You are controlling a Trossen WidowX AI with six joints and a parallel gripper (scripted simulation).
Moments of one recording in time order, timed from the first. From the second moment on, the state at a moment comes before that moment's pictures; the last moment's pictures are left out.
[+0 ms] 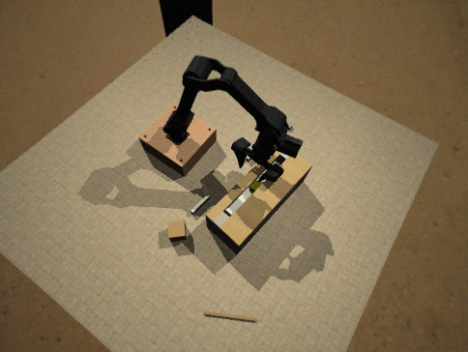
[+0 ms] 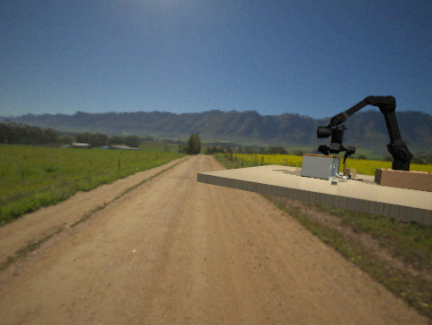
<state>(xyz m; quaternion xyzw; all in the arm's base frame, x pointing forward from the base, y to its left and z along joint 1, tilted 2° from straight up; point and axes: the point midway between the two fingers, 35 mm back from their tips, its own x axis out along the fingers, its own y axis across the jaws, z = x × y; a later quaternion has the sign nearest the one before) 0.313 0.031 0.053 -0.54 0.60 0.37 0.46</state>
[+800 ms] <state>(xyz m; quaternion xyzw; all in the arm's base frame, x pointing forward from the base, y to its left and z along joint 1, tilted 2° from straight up) 0.305 -0.028 0.051 -0.54 0.60 0.37 0.45</state>
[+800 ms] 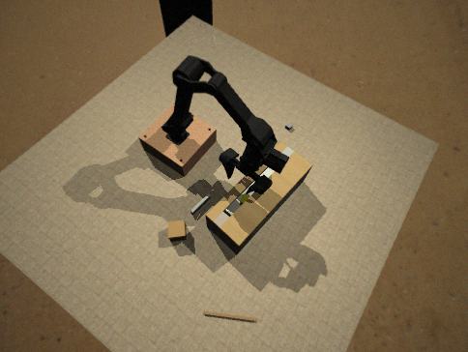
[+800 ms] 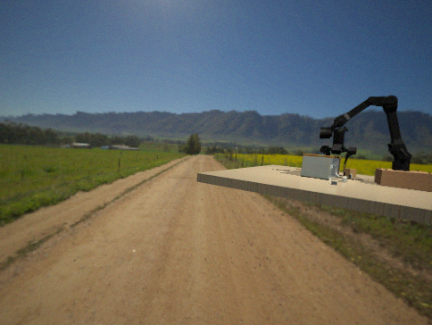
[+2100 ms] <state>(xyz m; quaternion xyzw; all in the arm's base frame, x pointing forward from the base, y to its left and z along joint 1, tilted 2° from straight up) 0.306 -0.030 0.051 -0.55 0.60 0.37 0.45</state>
